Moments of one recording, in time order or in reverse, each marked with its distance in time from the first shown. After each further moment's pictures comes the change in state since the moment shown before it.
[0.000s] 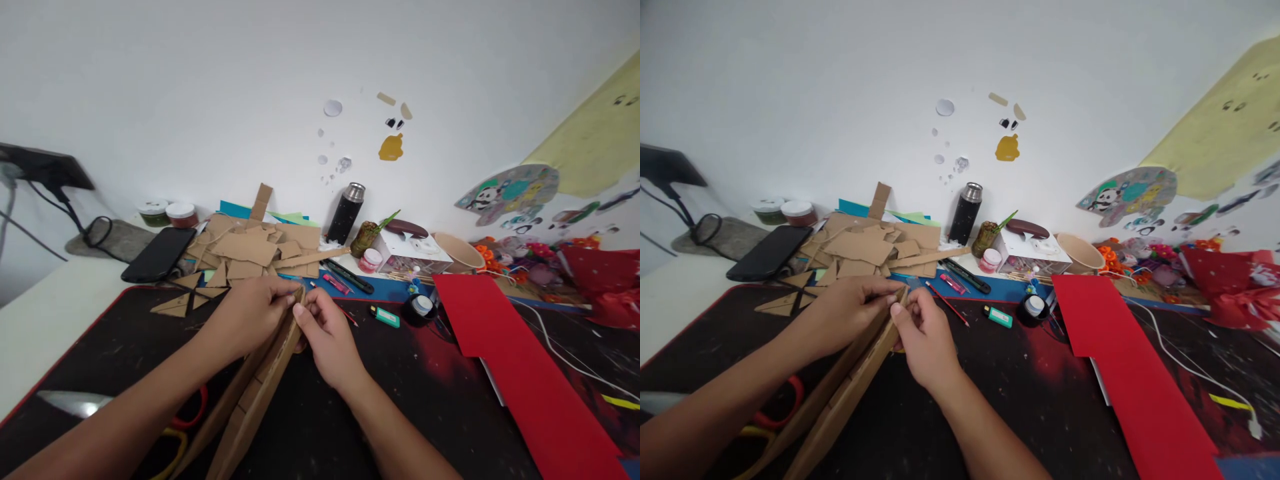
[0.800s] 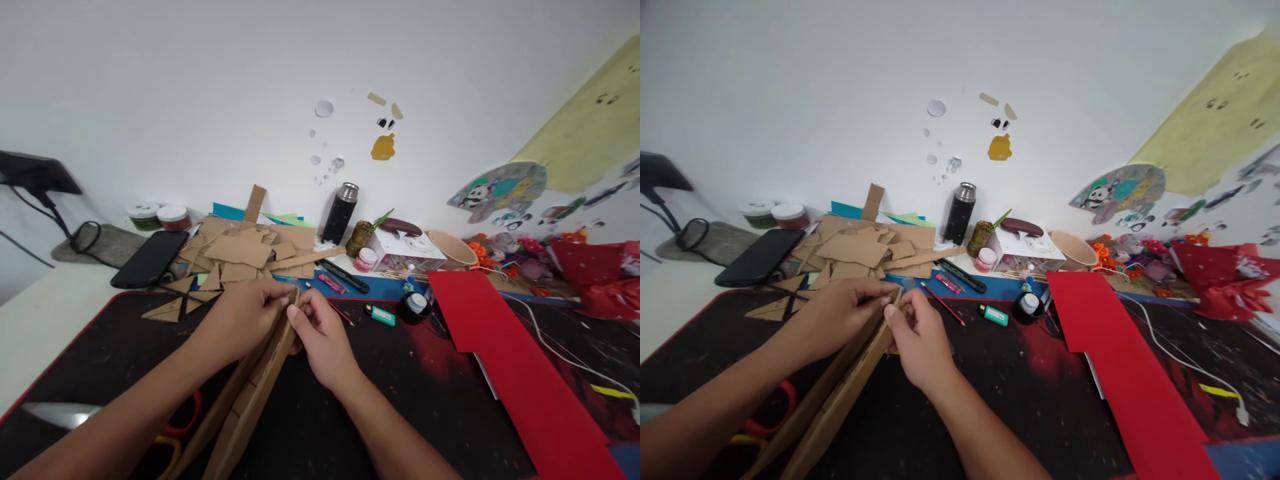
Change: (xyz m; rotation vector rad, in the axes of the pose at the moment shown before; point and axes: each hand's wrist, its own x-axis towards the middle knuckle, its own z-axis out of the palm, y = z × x) left_hand 0.000 -0.001 -0.001 -0.001 0.002 -0.001; right_hand 0.000 0.000 0.001 0.004 -0.004 0.006
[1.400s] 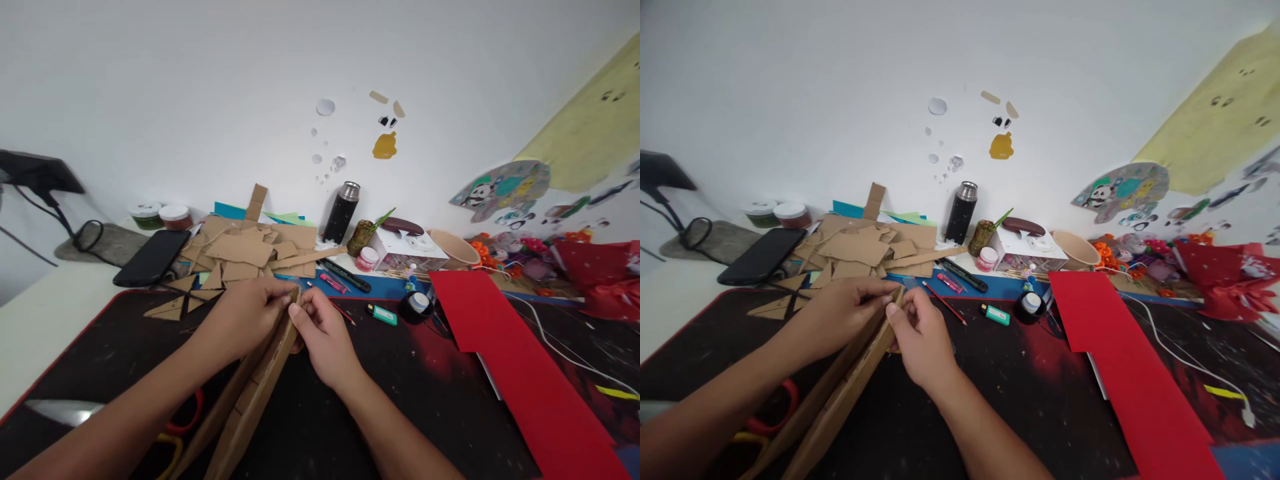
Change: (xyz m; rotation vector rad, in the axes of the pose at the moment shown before) left_hand 0.001 -0.002 0.003 0.010 0.009 -0.034; right_hand 0.000 0.002 -0.001 0.007 -0.003 -0.007
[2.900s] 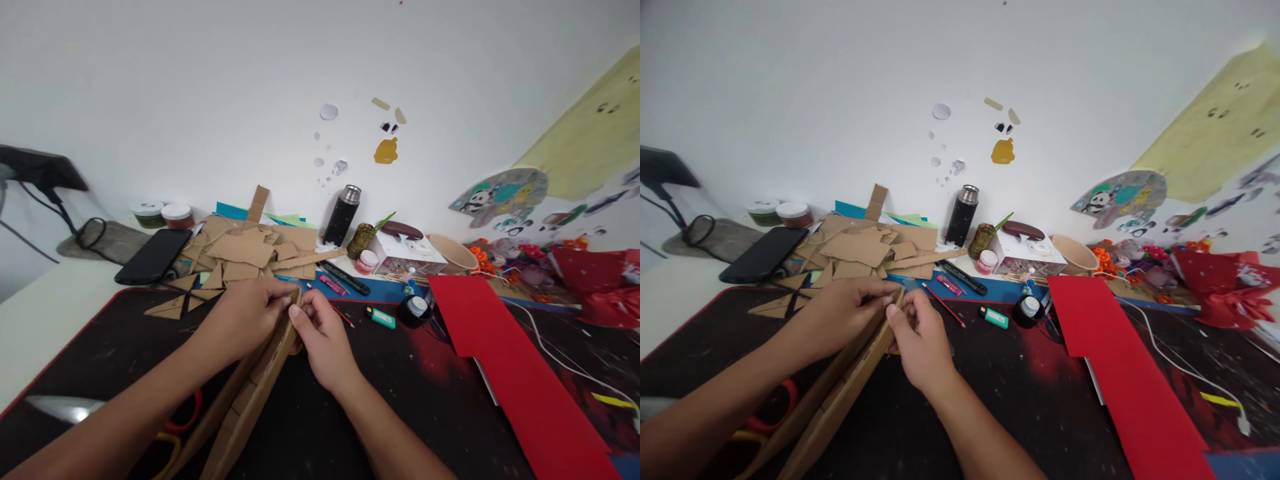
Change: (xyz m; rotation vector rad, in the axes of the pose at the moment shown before) left_hand -0.003 0.006 -0.003 0.033 0.004 0.029; right_hand -0.002 -0.004 0.002 -0.006 0.020 -0.021
